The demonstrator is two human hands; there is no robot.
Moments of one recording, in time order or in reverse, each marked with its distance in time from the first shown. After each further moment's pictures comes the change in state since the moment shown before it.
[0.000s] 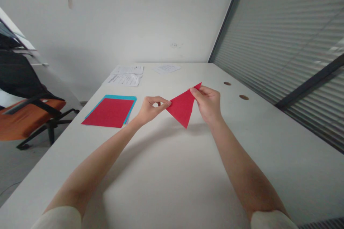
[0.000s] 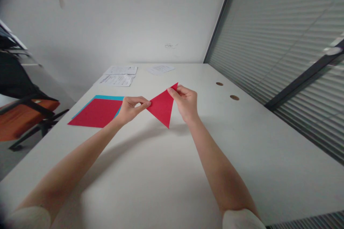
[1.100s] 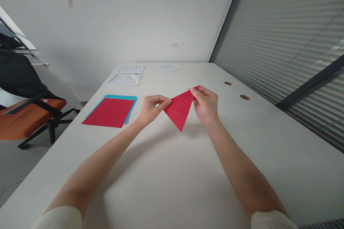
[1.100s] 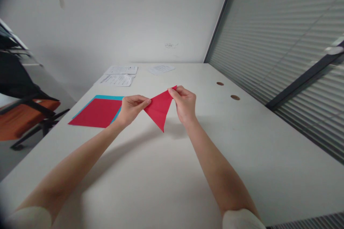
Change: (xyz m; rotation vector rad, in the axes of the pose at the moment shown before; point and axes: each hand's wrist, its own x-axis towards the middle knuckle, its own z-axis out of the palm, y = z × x) left_hand 0.001 0.006 0.013 -0.103 0.146 -0.136; right_hand 0.000 0.001 0.007 0.110 0.074 0.034
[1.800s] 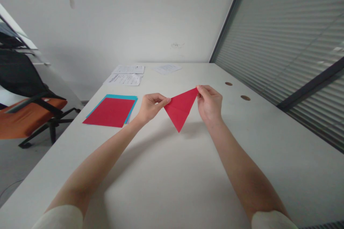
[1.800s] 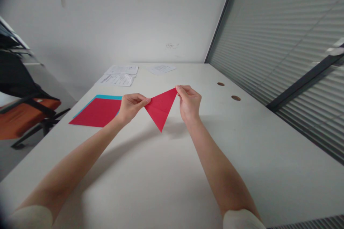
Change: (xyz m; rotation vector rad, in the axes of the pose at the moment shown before) left_hand 0.006 -0.004 -0.005 -0.043 -0.019 0.002; right_hand 0.010 0.006 -0.005 0.123 0.151 -0.029
